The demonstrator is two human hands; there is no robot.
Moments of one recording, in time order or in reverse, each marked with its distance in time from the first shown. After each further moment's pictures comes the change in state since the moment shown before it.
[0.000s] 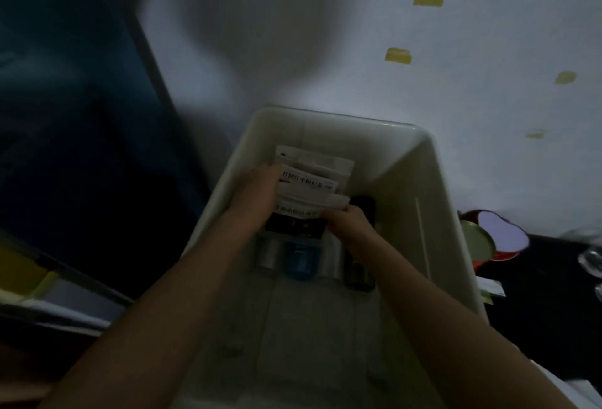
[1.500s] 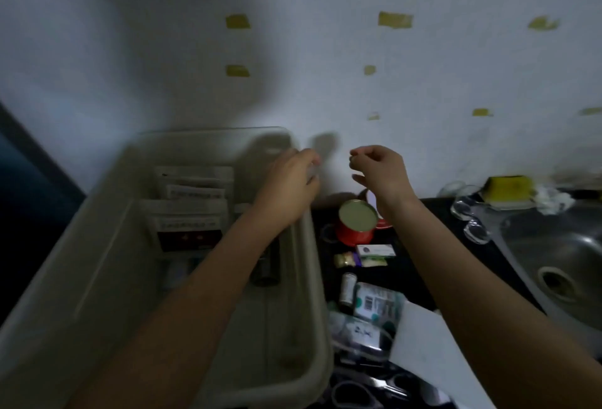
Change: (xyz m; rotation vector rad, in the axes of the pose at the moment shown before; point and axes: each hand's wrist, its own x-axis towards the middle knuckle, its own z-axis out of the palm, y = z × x) left_hand -0.080 0.092 0.182 0.584 -0.133 0.786; right_hand -0.094 -0.043 -0.218 0.077 0.483 -0.424
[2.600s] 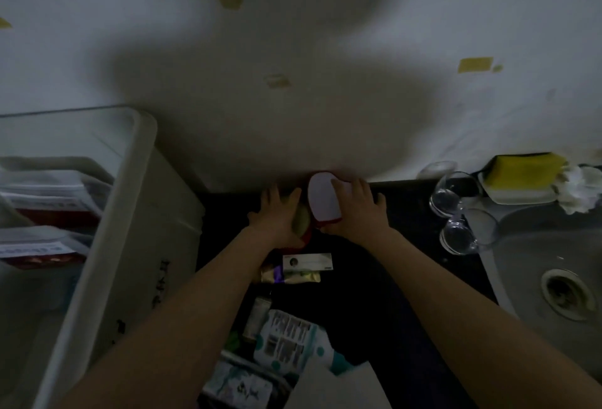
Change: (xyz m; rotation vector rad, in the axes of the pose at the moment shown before) left_hand 0.108 -0.001 0.261 0.362 -0.828 -0.463; right_hand 0.166 0.198 -0.137 -1.250 -0.559 -0.038
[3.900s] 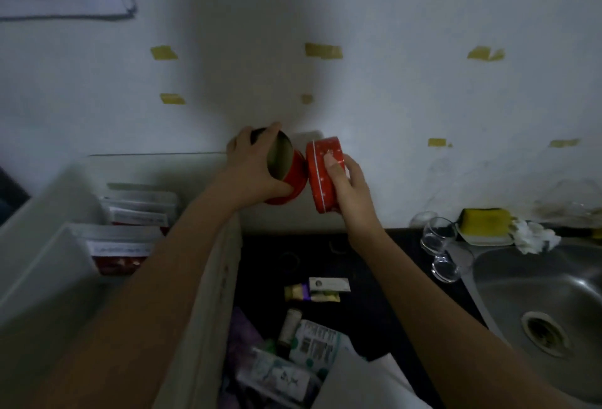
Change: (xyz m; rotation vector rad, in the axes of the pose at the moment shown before) left_hand -0.197 -0.055 -0.133 -0.354 0.706 0.216; right_hand -0.148 -0.146 -0.119 1.380 0.409 -0.201
